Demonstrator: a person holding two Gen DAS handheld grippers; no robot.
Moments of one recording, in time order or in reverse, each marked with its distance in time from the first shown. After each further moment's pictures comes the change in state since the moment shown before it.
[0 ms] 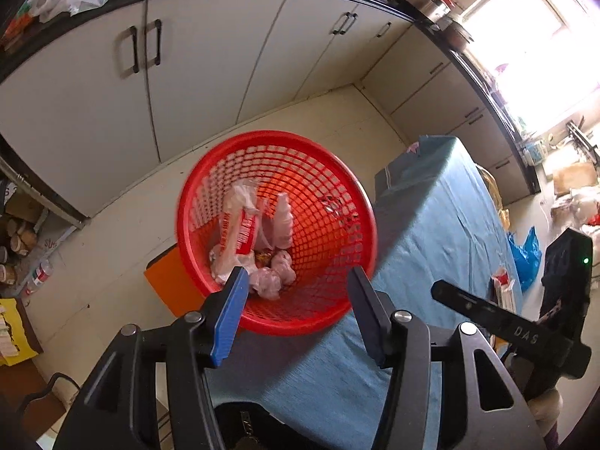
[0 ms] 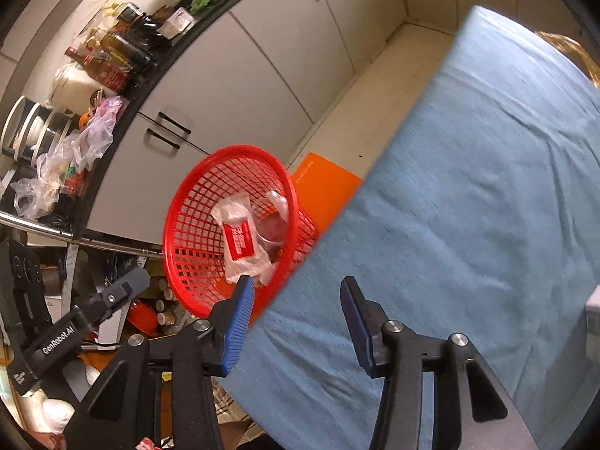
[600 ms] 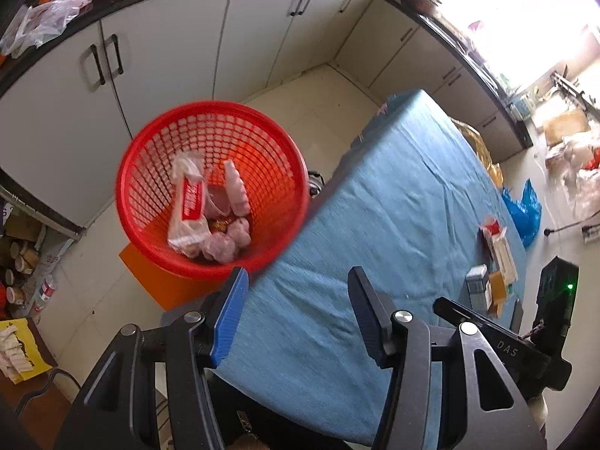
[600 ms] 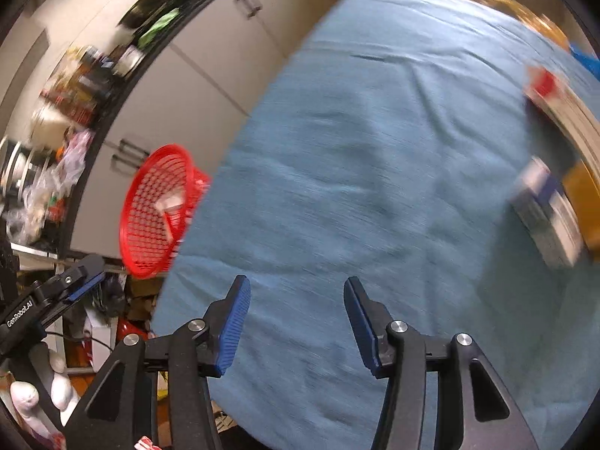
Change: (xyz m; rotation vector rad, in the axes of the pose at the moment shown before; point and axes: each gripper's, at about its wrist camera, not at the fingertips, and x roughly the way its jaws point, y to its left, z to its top) left arm -0.001 -0.081 -0.053 0.141 0.051 0.019; right arm -0.059 -0.117 -0.083 0.164 -0.072 -0.063
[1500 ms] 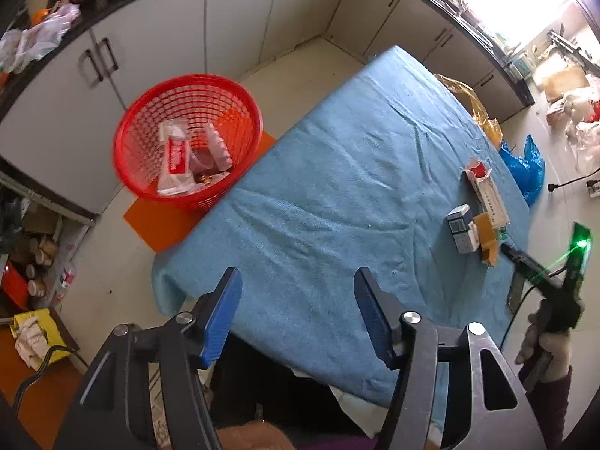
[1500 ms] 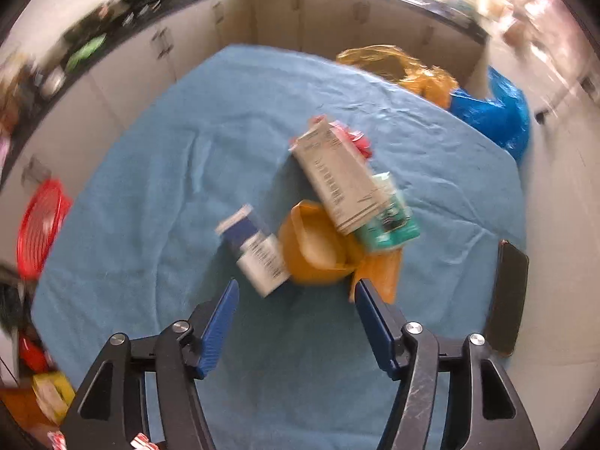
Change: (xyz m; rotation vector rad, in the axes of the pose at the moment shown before) left arm -0.026 -0.066 -0.049 0.071 0.096 0.071; right arm -0.121 -0.148 0.007 -0.009 -0.190 -0.410
